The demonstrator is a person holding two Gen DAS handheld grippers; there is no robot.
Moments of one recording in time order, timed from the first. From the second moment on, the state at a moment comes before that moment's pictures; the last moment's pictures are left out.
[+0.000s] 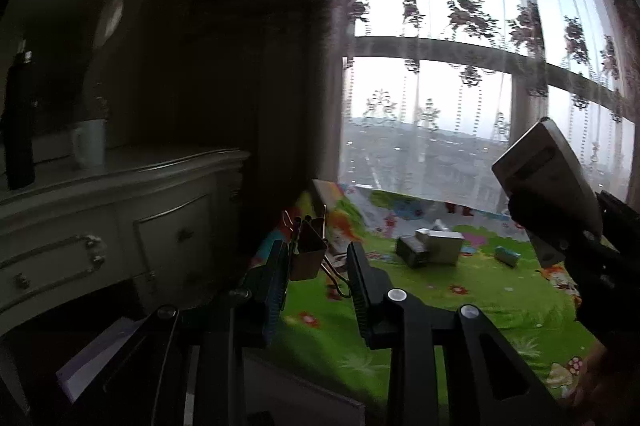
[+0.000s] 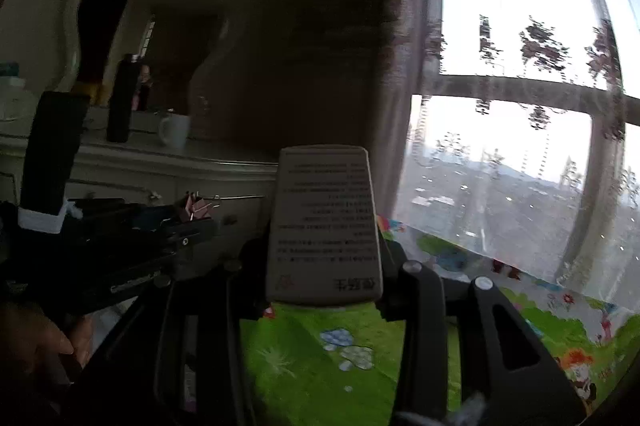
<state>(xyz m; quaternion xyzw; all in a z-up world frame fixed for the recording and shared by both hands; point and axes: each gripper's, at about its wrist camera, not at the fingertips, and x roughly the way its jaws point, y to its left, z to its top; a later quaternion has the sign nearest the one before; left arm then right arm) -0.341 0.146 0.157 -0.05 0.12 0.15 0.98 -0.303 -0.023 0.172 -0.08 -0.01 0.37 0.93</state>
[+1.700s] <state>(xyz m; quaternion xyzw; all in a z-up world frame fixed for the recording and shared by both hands) -0.351 0.249 0.013 -0.14 0.43 0.32 0.83 -0.251 0.057 0.073 -0.21 0.25 0.47 0.82</state>
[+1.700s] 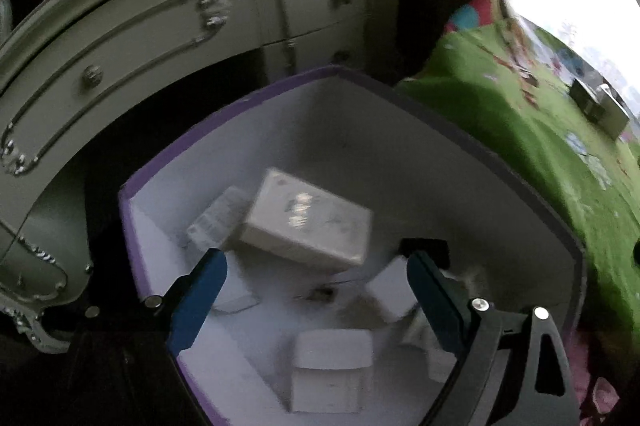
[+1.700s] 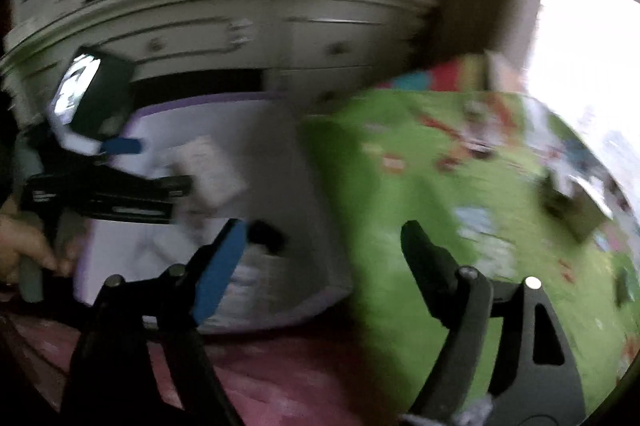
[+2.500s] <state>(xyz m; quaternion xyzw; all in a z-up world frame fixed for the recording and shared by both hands) -0.058 0.016 0.015 -0.04 0.47 -0.01 0.88 0.115 -0.249 0.001 -0.05 0.45 0.17 0.88</state>
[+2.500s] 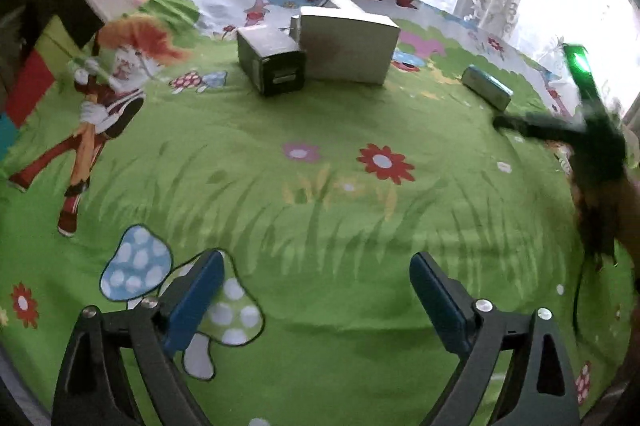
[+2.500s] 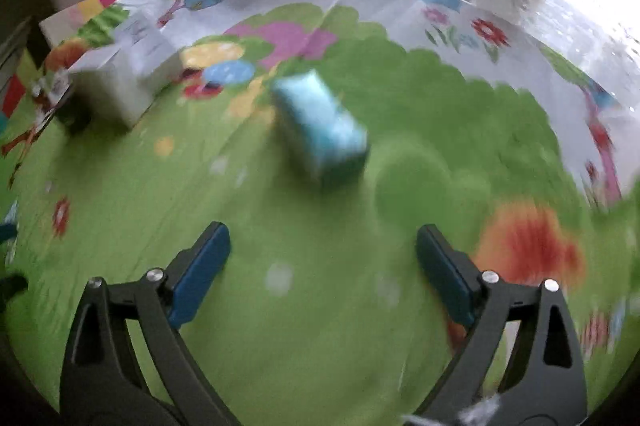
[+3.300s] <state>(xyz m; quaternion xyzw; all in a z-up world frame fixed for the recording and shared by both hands) 0.142 0.003 0.038 0.14 0.44 -0.19 0.87 0.038 -0.242 0.000 -0.06 0.42 0.22 0.88</state>
